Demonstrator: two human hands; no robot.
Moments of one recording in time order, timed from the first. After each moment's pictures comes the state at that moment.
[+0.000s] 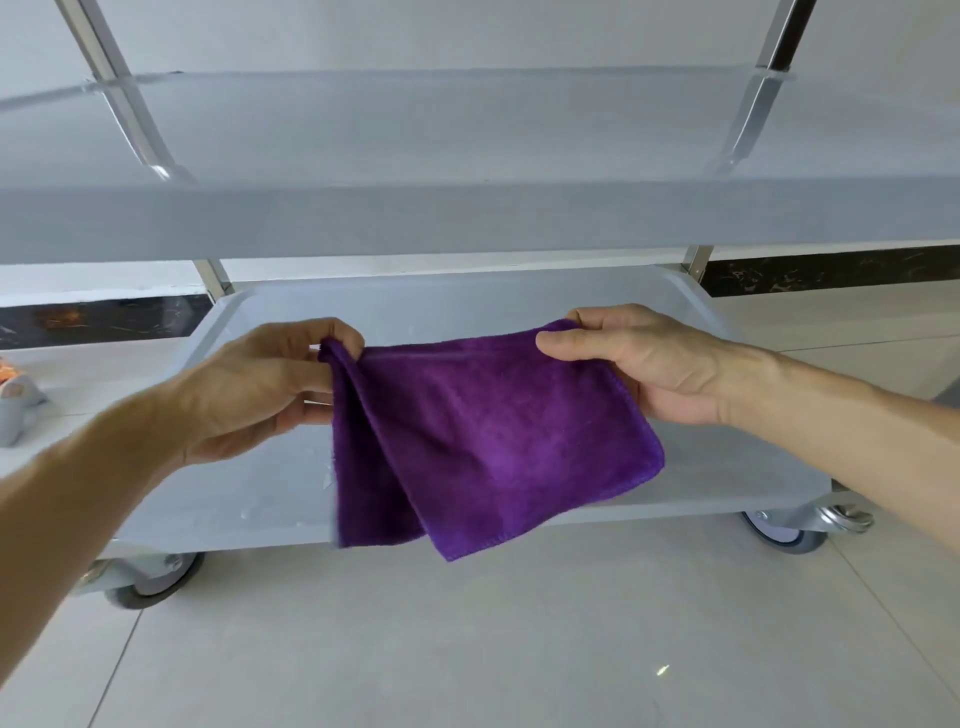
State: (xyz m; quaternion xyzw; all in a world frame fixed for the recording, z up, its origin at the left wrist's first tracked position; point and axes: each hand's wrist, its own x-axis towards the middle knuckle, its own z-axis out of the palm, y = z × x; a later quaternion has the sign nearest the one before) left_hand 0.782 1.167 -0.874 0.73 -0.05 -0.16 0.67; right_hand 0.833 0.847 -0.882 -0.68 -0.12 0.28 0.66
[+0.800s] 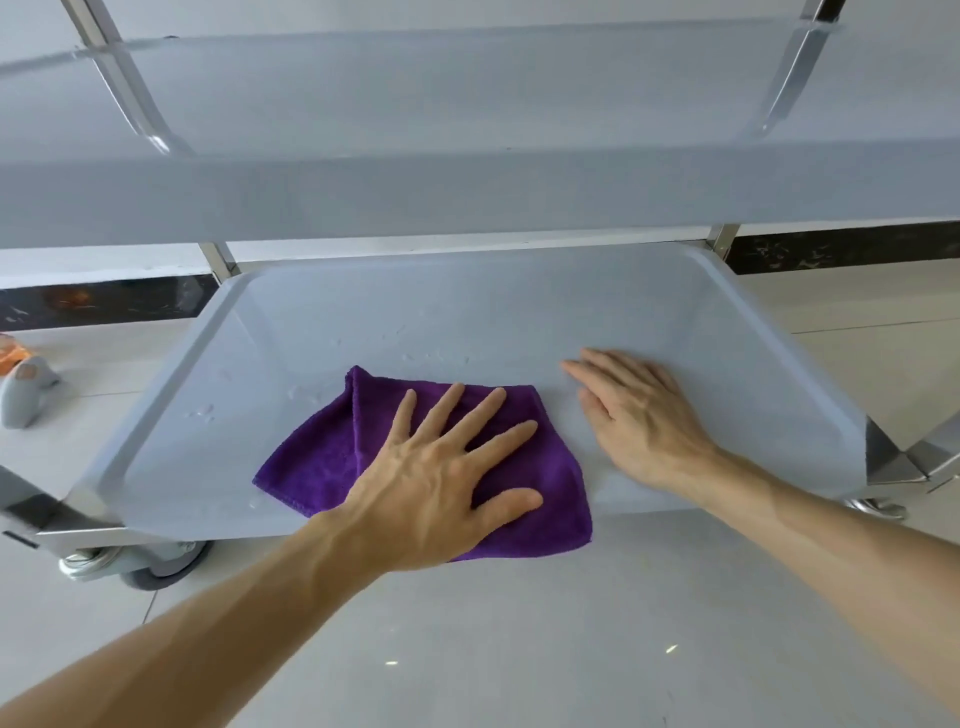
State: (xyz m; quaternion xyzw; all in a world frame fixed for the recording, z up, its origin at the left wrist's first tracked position) left_hand 0.759 1.081 -0.972 0.97 -0.24 0.00 0.01; right_hand 0.829 0.844 -0.983 -0.98 -0.17 -0.07 0.10
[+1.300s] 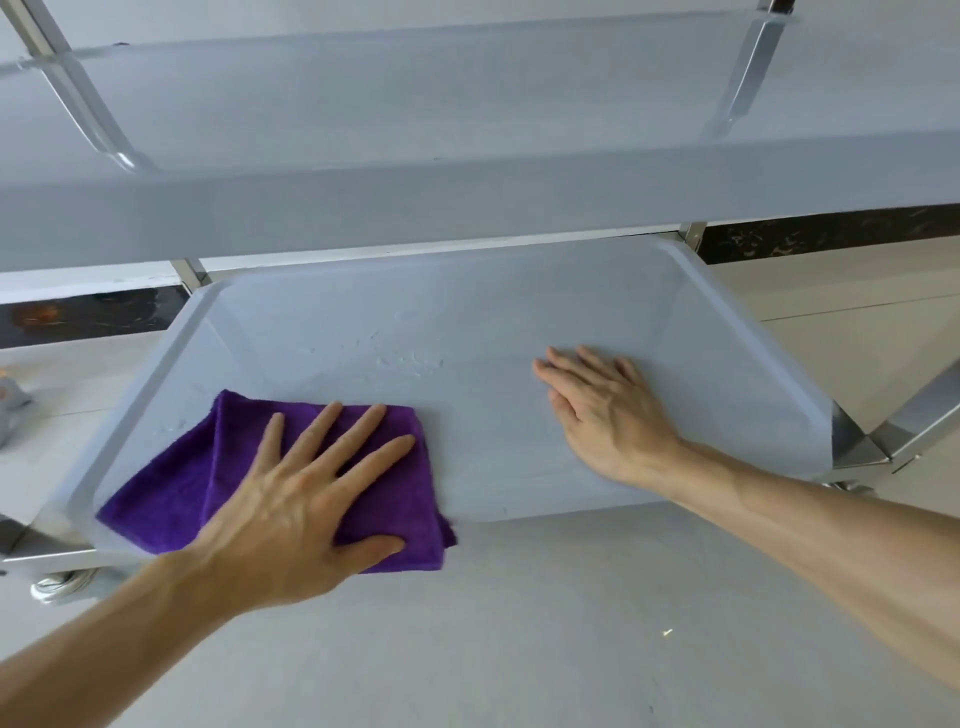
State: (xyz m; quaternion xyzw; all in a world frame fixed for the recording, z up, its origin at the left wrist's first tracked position) left_hand 0.737 1.155 -0.969 0.97 -0.24 0.03 -0.07; right_hand 0.832 0.848 -0.989 -0.98 -0.15 -0.05 0.10
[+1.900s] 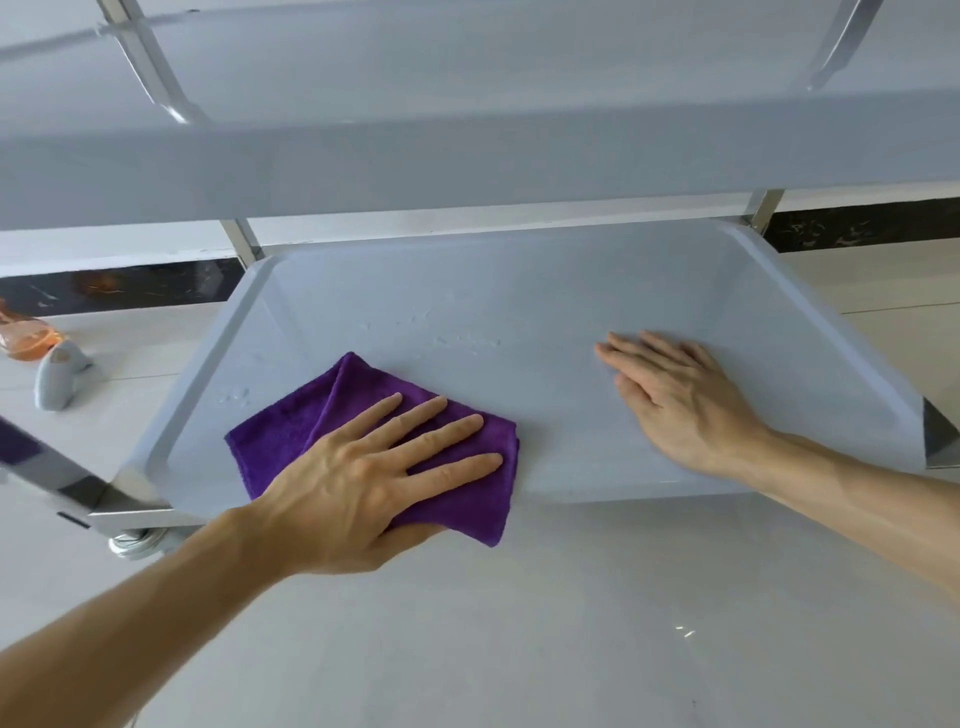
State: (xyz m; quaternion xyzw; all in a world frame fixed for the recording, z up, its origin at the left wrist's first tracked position) left_hand 0.745 1.165 -0.973 0.92 -0.39 0.04 -0.09; right_hand 0.830 0.834 -0.984 -0.98 -0.17 -0.04 0.09
